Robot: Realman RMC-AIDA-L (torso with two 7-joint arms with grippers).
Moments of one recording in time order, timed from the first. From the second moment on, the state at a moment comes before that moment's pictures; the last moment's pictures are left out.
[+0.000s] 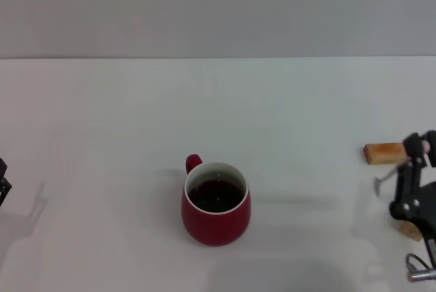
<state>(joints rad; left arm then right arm) -0.09 -2.06 -0.48 -0.13 2.04 1.56 -0.13 0.19 2.06 -0.09 0.73 -1.63 -1.78 -0.42</state>
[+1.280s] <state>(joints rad) -0.09 -2.06 -0.48 -0.13 2.03 1.56 -0.13 0.38 2.09 -0.04 0.87 -1.85 -1.49 -0.41</state>
